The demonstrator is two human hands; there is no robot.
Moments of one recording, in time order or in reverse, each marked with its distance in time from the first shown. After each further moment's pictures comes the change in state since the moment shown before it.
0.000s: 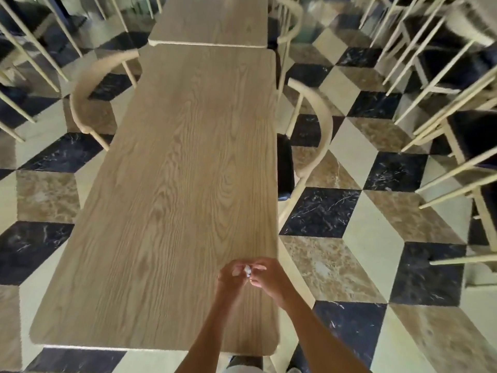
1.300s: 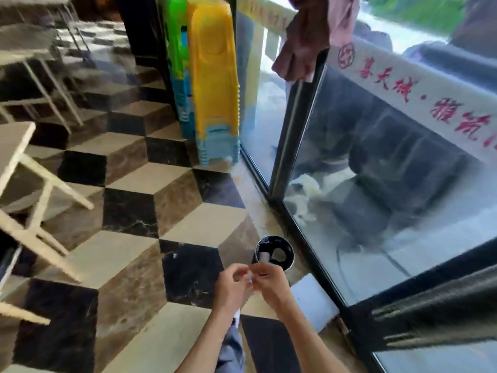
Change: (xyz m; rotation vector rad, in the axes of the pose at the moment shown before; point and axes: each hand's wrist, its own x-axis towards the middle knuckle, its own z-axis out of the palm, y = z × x) left_hand -0.679 -0.172 0.703 0.845 -1.723 0.590; right_hand -0.645 0.618 -0.423 0.946 1.741 0.096
